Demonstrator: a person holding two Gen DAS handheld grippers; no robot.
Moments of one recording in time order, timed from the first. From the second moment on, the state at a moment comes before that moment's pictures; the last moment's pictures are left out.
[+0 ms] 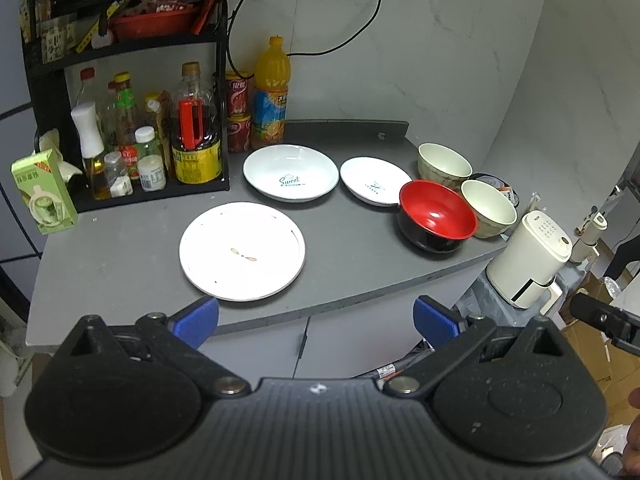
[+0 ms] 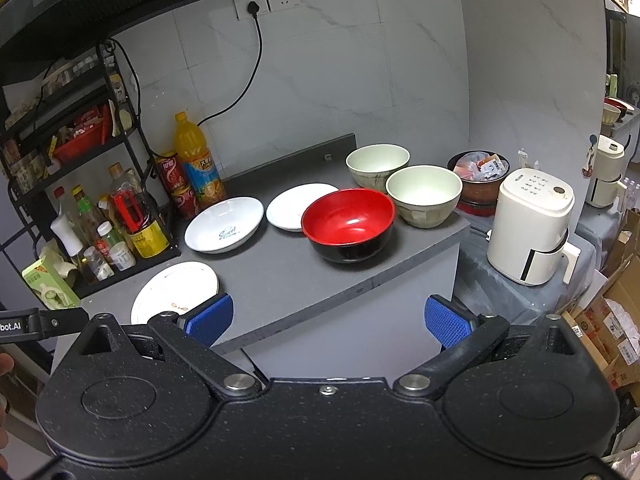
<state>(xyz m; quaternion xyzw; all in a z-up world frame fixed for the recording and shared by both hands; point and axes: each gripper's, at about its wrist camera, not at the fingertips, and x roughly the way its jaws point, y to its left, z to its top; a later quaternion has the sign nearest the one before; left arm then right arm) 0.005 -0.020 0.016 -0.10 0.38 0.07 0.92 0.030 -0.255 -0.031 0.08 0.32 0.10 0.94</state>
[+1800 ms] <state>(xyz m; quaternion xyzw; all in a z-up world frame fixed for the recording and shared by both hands) 0.242 -0.023 0.002 -0.06 0.42 -0.09 0.90 0.176 -0.240 -0.038 0.14 0.33 -0.05 0.93</state>
